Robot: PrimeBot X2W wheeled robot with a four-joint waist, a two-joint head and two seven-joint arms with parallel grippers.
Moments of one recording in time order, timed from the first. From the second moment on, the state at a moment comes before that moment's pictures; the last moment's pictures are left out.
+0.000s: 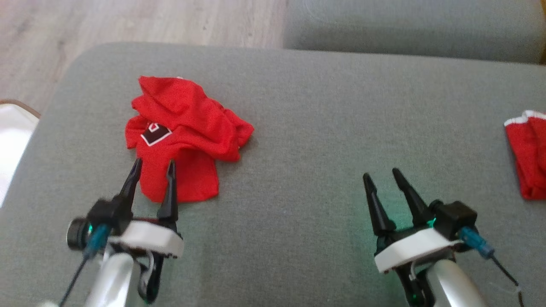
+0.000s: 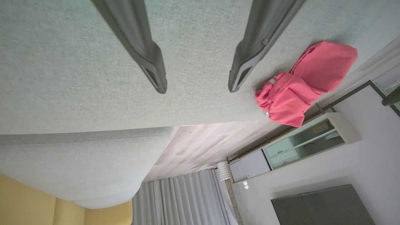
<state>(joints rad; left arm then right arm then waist) -0.20 0.10 -0.15 0.38 -0.23 -0.07 -0.20 -0.11 -0.05 0.25 0.35 0.27 0.13 -0.23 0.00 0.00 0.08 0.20</state>
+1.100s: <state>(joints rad) -0.56 0.11 -0.39 0.68 -0.31 -0.12 -0.12 -0.20 -0.06 0.24 0.35 0.26 0.13 -0.24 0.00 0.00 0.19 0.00</state>
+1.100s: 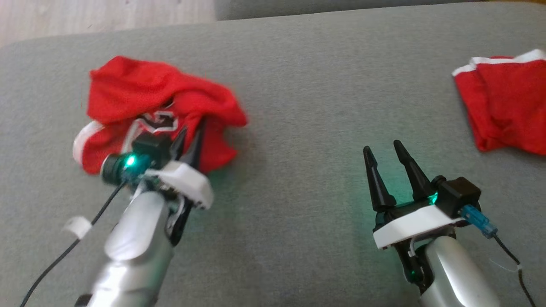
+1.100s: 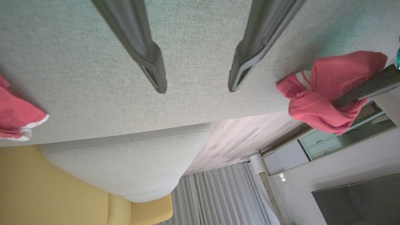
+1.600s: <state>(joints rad) -0.72 0.04 -0.50 0.55 -0.36 -0.07 -0.11 -0.24 -0.06 0.28 0.36 0.33 0.13 -0.25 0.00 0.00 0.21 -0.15</state>
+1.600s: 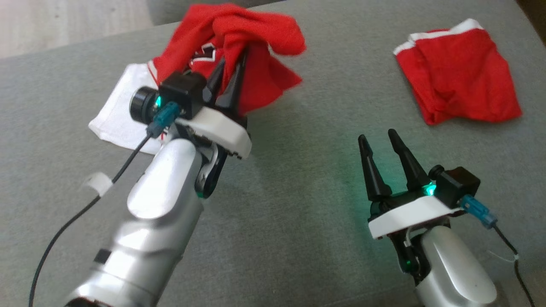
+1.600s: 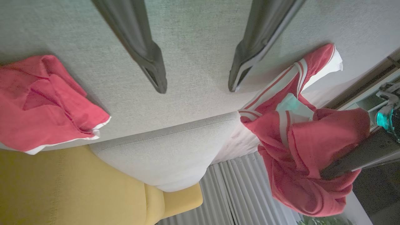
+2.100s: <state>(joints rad) -0.70 0.09 -0.46 0.63 -0.41 -0.01 -0.24 -0.25 -0.06 0.20 0.34 0.30 0.13 -0.25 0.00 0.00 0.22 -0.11</state>
